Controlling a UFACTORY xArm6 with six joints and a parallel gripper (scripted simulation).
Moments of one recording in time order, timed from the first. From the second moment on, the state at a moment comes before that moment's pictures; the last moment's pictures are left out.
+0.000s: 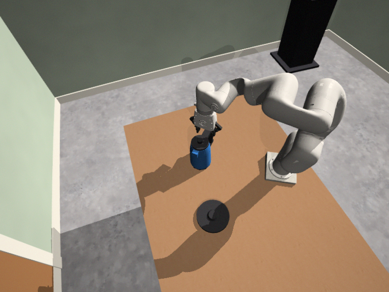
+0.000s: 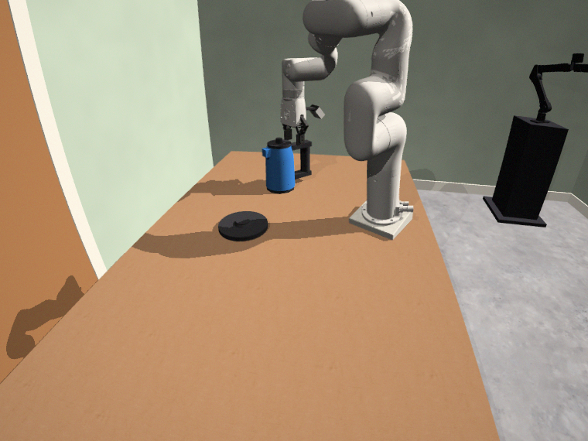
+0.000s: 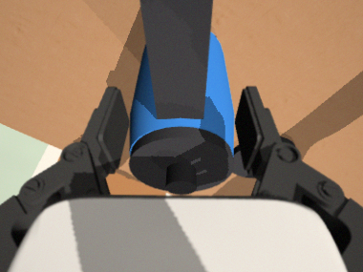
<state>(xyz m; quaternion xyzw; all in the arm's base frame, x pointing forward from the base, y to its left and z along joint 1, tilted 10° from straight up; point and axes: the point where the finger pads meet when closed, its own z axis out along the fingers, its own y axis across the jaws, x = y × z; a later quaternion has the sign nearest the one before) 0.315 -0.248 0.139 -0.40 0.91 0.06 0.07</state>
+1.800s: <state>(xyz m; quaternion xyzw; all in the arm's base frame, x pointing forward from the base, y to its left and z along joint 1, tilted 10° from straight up) 0.316 -0.249 0.139 -0.40 0.91 0.06 0.07</state>
